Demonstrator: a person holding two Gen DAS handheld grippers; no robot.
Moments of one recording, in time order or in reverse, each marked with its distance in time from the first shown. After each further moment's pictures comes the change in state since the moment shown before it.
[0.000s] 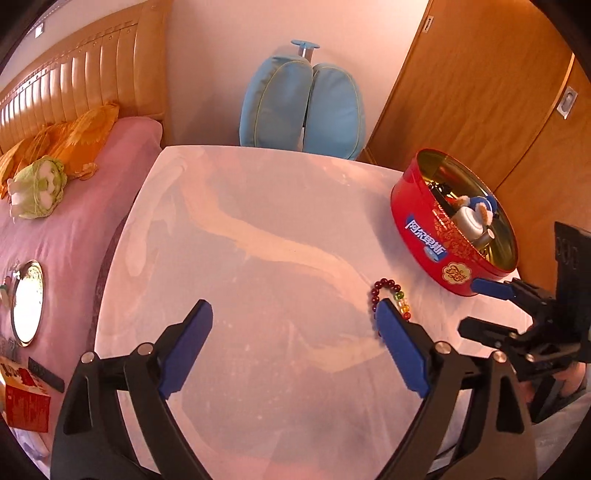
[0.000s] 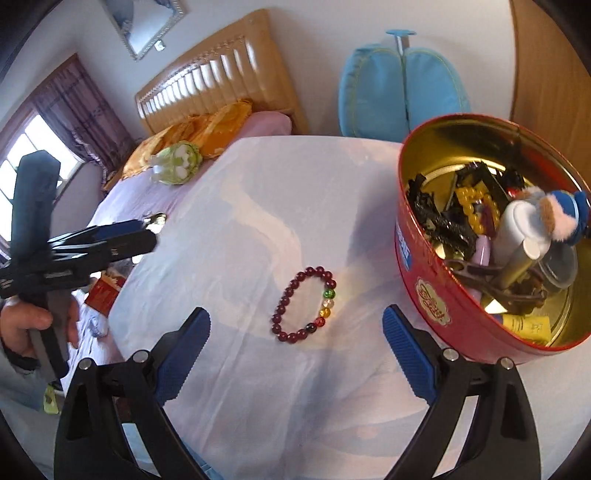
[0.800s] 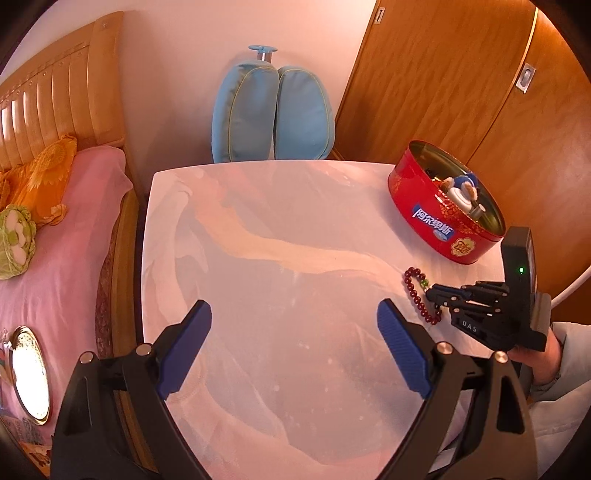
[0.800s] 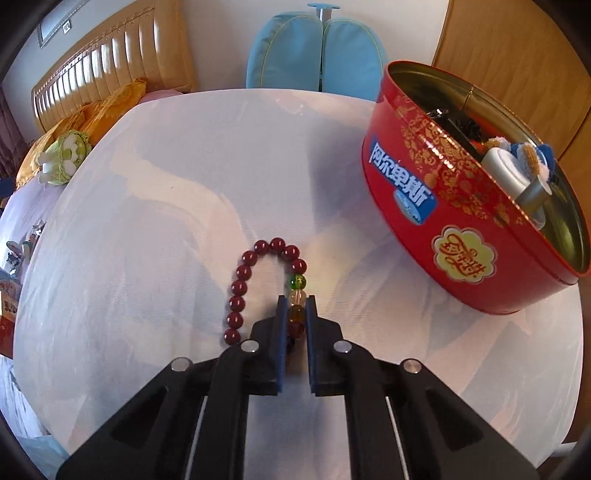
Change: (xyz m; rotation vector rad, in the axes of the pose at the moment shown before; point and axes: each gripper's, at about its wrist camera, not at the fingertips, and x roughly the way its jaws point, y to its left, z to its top) left arm 0.007 0.081 0.021 0.184 -0.005 -0.165; right arm 0.077 0.042 -0.016 0.116 0.058 -0.340
